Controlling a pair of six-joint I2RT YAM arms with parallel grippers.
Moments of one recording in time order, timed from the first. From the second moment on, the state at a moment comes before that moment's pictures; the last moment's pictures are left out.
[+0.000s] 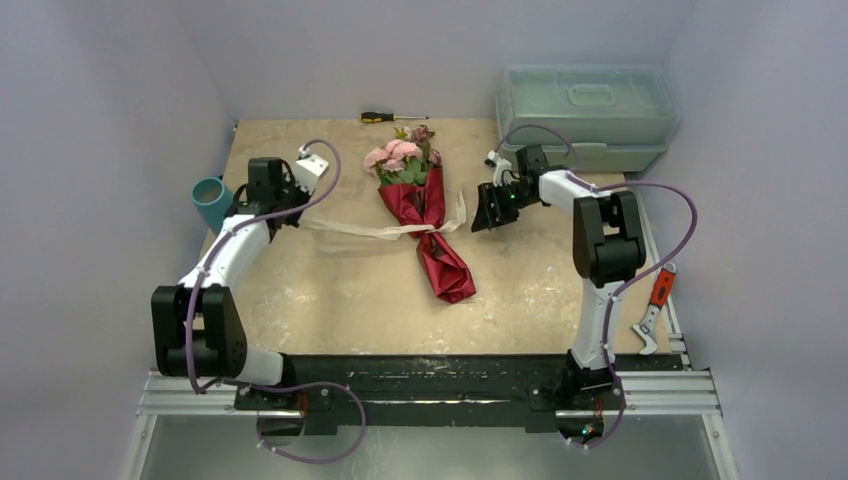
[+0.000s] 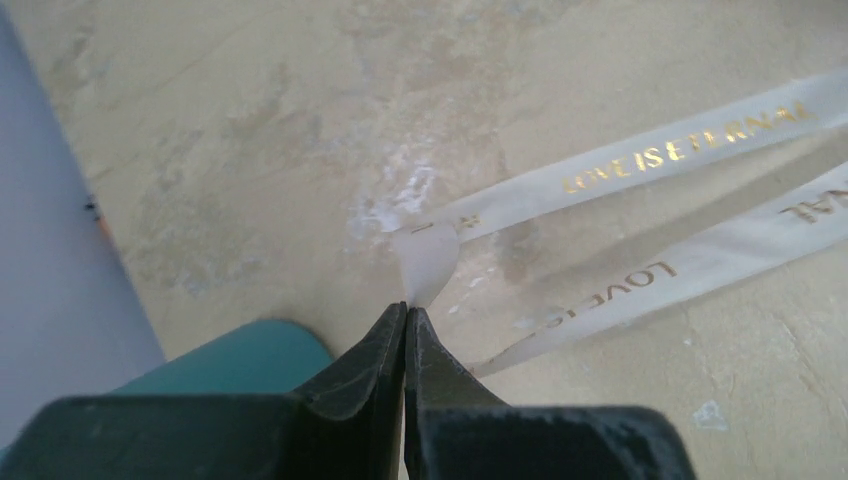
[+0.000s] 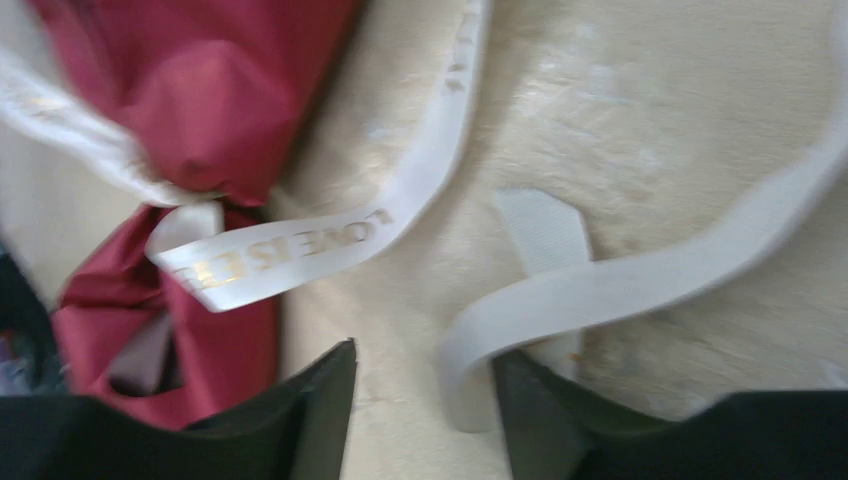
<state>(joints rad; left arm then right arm) -0.01 1.41 0.99 -0.28 0.04 0.51 0.18 2.07 1.44 -0.52 -0.64 -0.09</state>
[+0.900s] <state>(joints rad) -0.37 1.79 1.07 -0.16 0.69 0.60 0.34 2.06 1.45 -0.62 -0.78 -0.07</state>
